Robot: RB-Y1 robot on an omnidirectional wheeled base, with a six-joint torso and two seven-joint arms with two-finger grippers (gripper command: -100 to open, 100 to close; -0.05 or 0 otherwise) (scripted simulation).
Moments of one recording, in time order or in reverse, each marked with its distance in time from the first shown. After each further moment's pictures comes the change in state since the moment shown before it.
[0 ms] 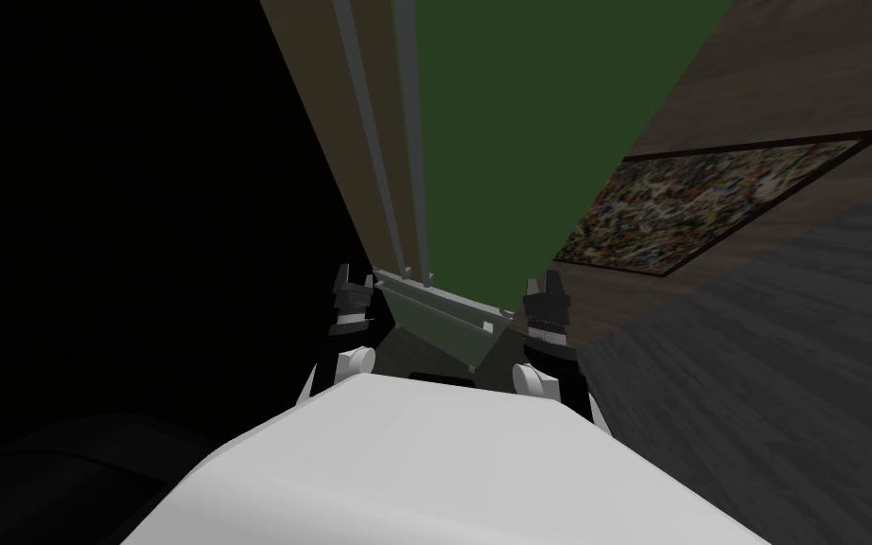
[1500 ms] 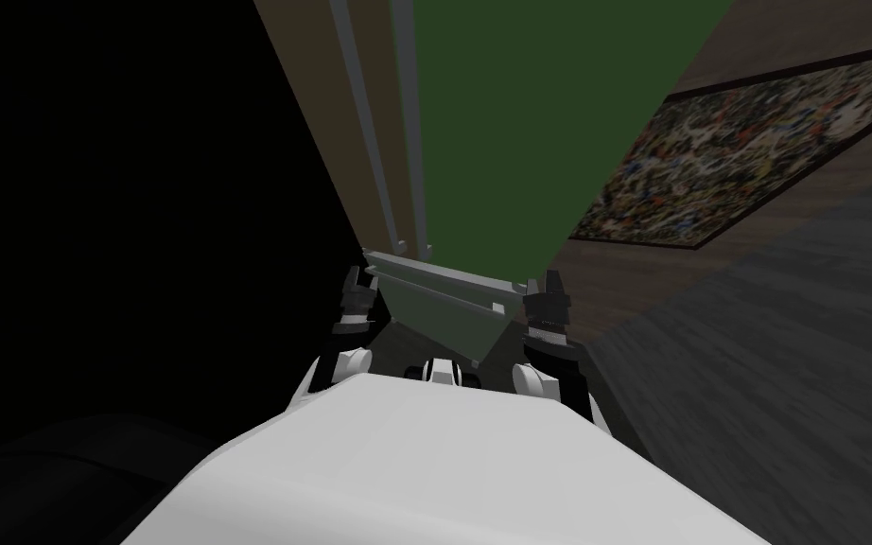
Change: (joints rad) left arm -0.012 0.127 -0.010 0.049 -0.007 -0.007 -0.002; right arm 0.000 0.000 0.000 0.000 0.000 0.000 0.000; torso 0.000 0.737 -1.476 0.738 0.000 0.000
